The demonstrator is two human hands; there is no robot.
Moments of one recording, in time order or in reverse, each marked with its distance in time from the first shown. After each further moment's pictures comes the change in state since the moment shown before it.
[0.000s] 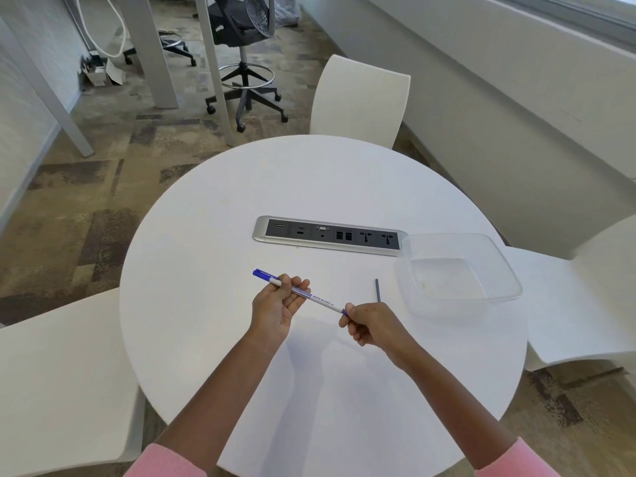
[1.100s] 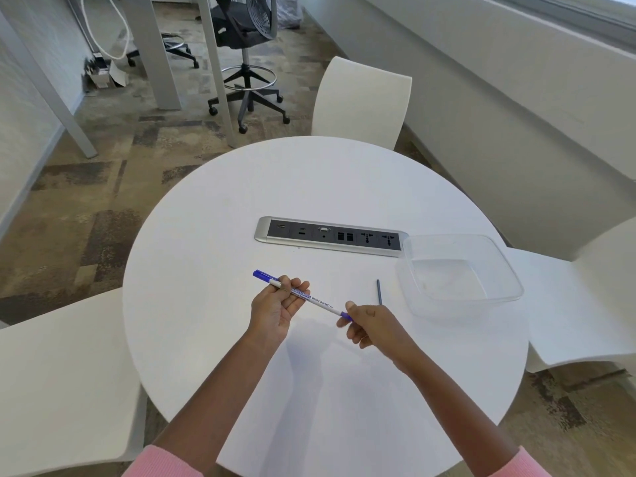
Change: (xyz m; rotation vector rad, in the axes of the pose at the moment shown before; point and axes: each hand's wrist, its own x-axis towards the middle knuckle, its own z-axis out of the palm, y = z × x) left_hand -0.001 0.001 -0.004 0.021 0.001 -0.005; right_hand -0.007 -0.001 0.003 -0.139 0.016 -0.016
